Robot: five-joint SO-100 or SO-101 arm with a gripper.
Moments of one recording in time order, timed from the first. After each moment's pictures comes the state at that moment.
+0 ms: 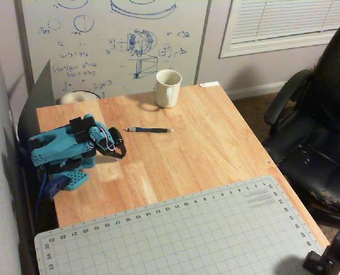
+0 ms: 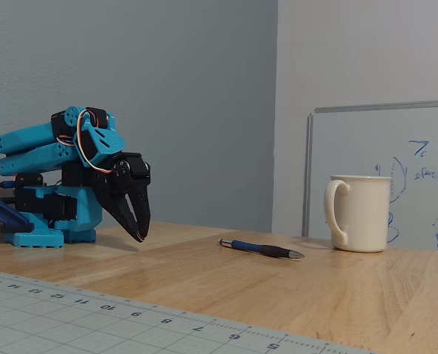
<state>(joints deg) 1.3 190.5 180.6 66.0 -5.3</state>
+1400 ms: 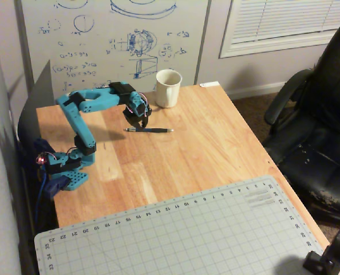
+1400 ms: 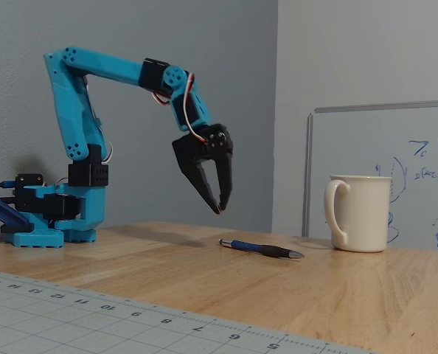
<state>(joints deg) -13.7 104.4 122.8 49.2 -5.3</state>
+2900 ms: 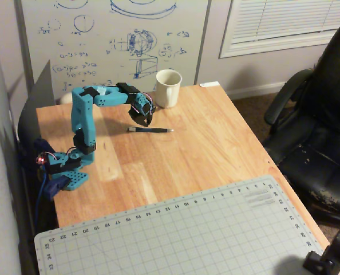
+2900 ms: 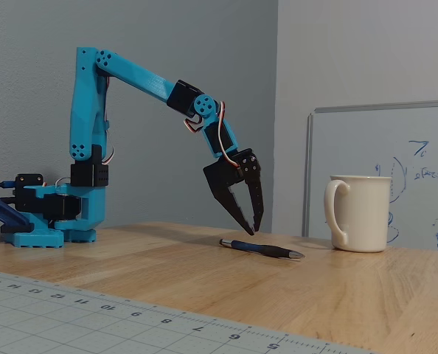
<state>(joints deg) -19.5 88.3 116.8 35.7 -5.3</state>
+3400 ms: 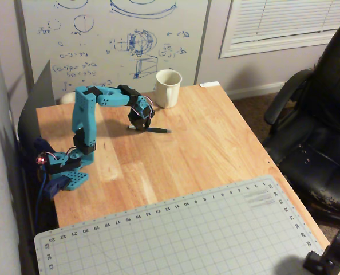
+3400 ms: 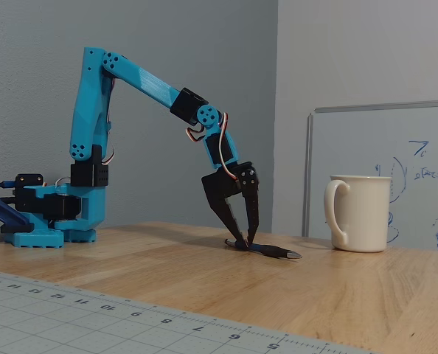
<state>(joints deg) -19.5 85.1 116.8 35.7 -5.3</state>
